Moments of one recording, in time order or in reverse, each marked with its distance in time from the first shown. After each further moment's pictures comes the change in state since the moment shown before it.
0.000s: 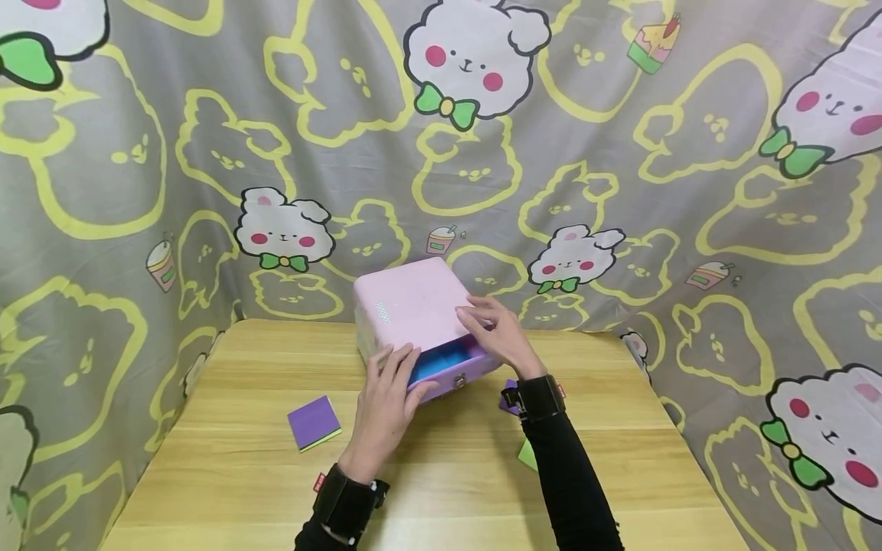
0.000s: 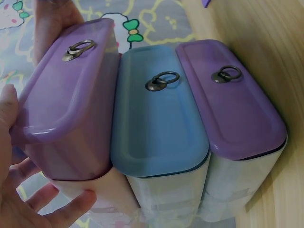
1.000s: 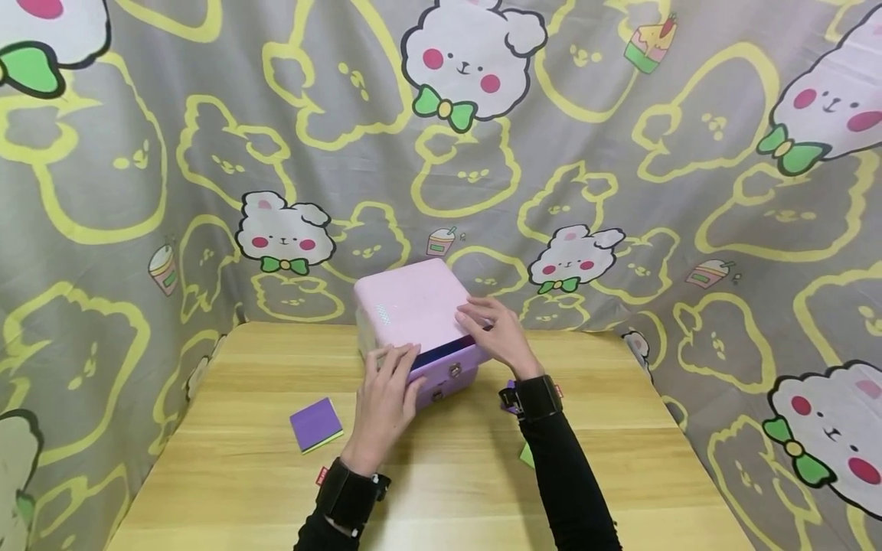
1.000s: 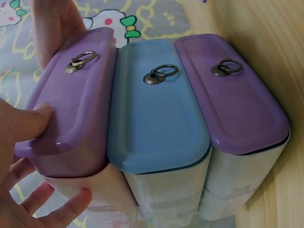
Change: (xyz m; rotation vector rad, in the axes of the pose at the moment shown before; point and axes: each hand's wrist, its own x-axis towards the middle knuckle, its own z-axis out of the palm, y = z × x) left_hand 0.007 -0.004 0.001 0.016 0.078 0.048; right_hand 0.000 0.003 0.003 -0.044 0.046 -0.045
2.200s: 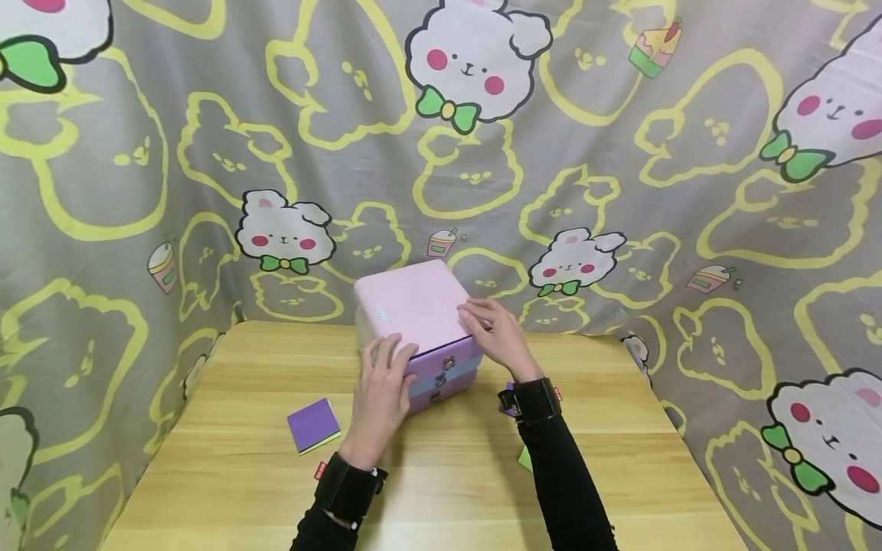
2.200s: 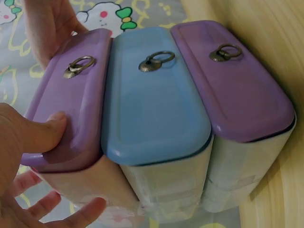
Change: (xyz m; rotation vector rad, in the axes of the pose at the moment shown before) left_hand 0.006 -0.010 0.002 0.015 -0.009 -0.024; right_hand 0.006 -0.001 0.004 -0.020 0.028 -0.074
